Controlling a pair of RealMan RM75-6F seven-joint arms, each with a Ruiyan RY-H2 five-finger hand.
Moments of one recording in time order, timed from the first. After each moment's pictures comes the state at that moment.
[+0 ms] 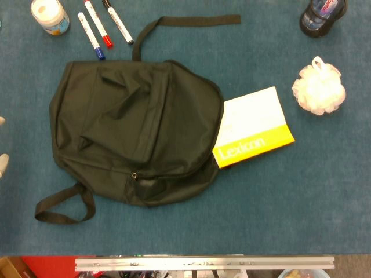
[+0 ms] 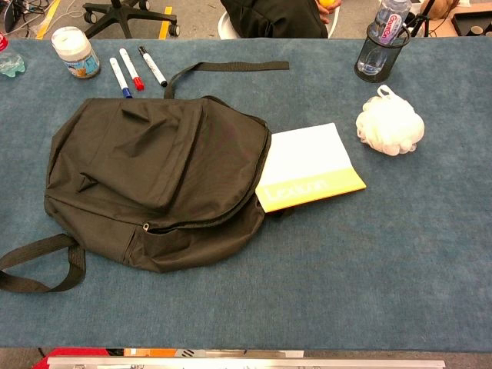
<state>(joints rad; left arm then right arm) -0.06 -1.16 -0.03 -1.60 1.50 1.49 -0.10 0.11 -1.03 0.03 -1.62 -1.56 1.43 0.03</state>
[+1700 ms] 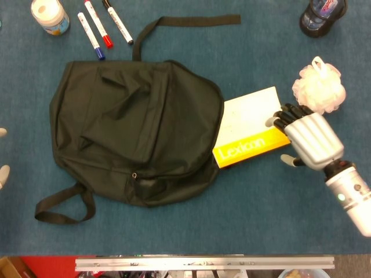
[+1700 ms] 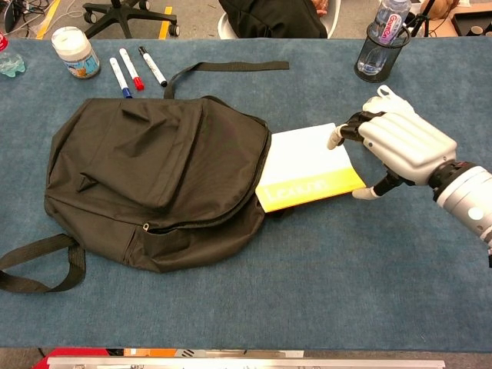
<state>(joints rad) -0.03 -1.15 0.02 -1.57 1.56 1.52 -0.16 0.40 -1.44 0.07 -1.72 -1.41 1.07 -0.54</state>
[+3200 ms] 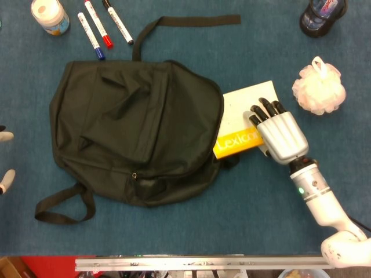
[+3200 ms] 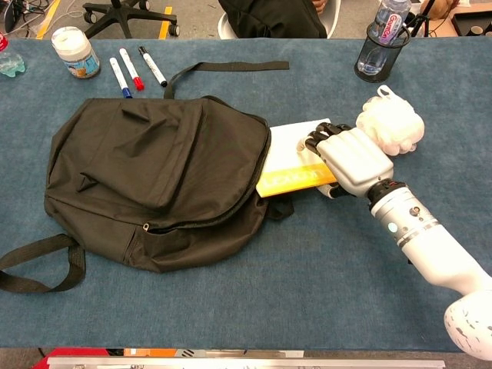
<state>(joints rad) -0.05 -1.11 0.04 -1.58 1.59 1.48 -0.28 0.45 -1.85 0.05 -1.21 -1.45 1.19 -0.52</state>
